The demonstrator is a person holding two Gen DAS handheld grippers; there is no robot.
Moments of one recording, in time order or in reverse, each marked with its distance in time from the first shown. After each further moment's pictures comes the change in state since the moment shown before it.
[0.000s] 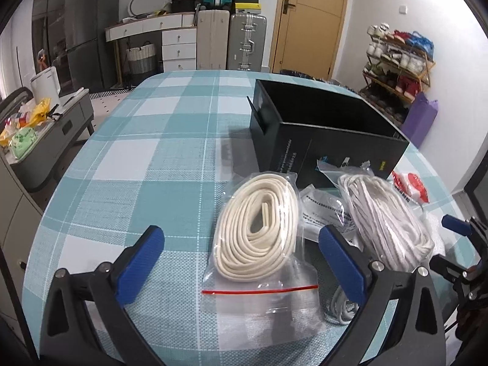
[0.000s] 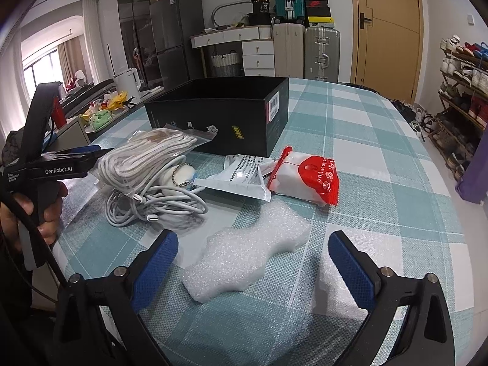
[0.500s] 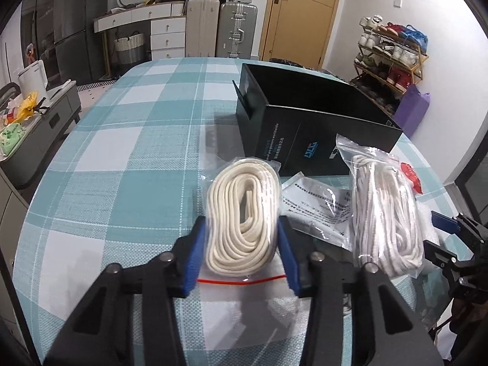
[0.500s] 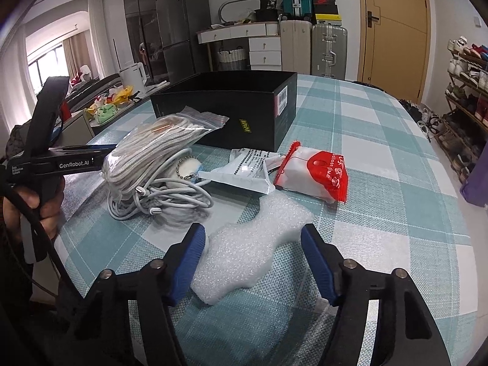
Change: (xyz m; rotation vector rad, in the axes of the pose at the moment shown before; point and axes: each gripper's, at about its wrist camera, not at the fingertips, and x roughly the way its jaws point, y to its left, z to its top) left arm 0.005 -0.002 0.001 0.002 0.054 -0.069; right arm 0.003 0.000 -0.002 -0.016 0.011 0.030
